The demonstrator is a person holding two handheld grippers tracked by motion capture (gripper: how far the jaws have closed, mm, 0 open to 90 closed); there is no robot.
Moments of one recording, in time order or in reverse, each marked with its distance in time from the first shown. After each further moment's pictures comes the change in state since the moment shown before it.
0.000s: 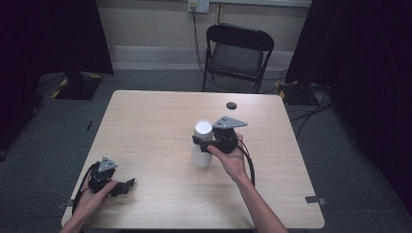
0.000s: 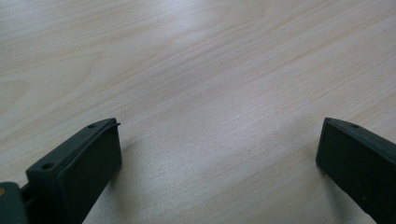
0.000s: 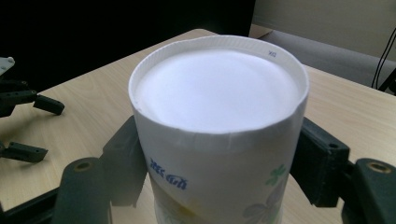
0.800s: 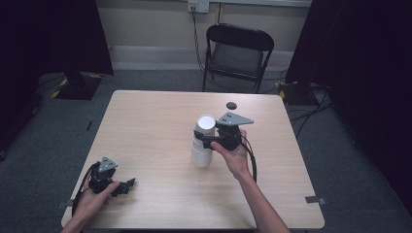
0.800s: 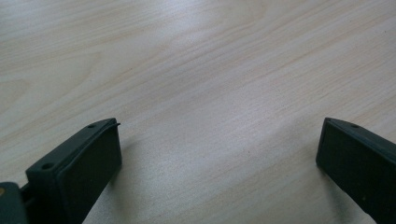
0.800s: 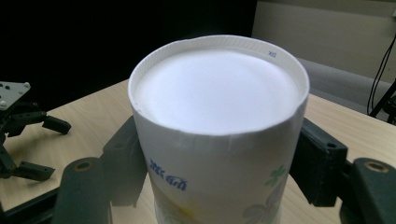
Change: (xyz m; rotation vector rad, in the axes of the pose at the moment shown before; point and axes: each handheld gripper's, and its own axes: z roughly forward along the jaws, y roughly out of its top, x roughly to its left) left arm -0.001 0.000 0.000 0.002 0.003 -0.003; right arm -0.003 0.014 -0.014 -0.081 0.007 -0.014
